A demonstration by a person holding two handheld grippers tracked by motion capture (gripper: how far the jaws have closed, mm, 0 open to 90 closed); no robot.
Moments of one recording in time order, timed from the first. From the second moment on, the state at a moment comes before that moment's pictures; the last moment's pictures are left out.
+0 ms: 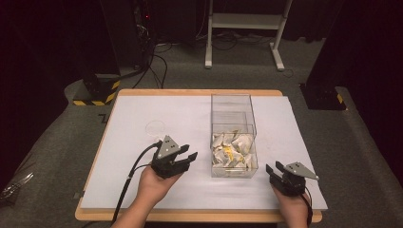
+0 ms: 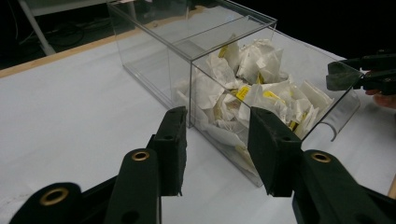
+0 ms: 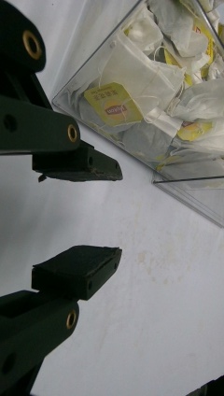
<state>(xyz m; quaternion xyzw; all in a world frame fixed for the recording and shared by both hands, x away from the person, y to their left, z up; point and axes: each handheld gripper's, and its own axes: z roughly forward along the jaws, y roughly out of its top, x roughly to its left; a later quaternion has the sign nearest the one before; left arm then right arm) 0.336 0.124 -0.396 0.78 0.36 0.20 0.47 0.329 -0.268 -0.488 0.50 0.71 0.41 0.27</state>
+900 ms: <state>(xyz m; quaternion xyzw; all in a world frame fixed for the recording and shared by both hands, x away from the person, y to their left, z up) 0.349 0.073 -0.388 0.80 0.32 0.18 0.46 0.327 -0.270 -0.489 0.51 0.71 0.41 0.27</state>
